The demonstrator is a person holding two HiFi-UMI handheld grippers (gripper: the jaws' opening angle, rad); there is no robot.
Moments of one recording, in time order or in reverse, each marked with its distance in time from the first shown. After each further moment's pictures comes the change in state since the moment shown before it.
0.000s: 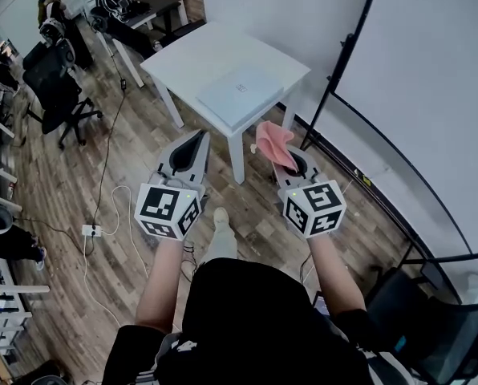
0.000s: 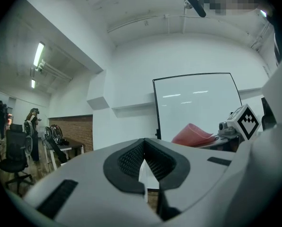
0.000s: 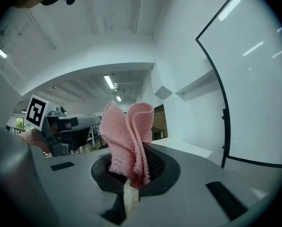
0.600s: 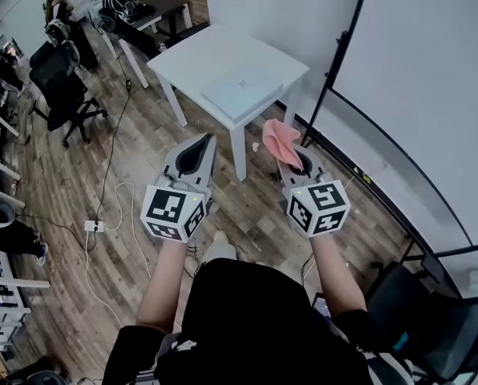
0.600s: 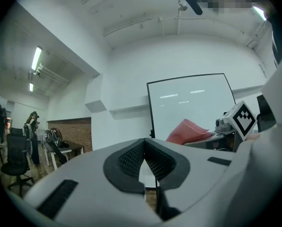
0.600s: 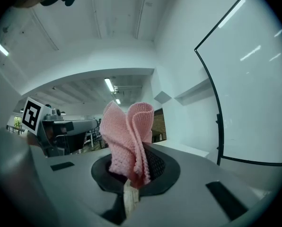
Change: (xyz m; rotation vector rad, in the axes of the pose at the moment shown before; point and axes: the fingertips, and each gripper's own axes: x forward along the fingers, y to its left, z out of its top) left arm -0.056 -0.043 0.012 0.030 -0.010 -0.015; right arm -0.057 0.030 0.006 -0.011 -0.038 -0.023
